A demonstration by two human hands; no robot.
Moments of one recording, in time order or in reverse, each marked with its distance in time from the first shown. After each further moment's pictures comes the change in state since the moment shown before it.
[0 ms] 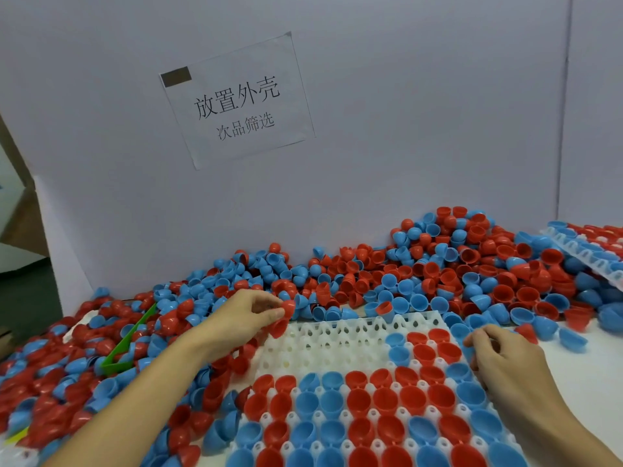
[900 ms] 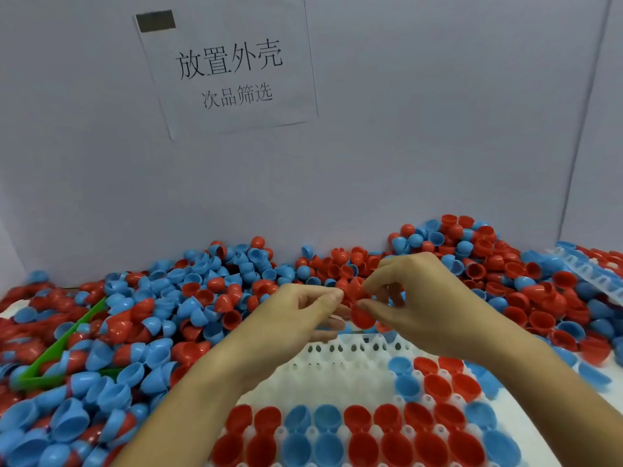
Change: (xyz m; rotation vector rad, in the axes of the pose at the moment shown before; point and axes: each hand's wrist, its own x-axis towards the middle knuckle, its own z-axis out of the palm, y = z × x) left_hand 0.004 0.056 0.050 -0.423 -0.149 0.164; right_hand 0.042 -0.140 0.046 -0.473 -0.418 -0.825
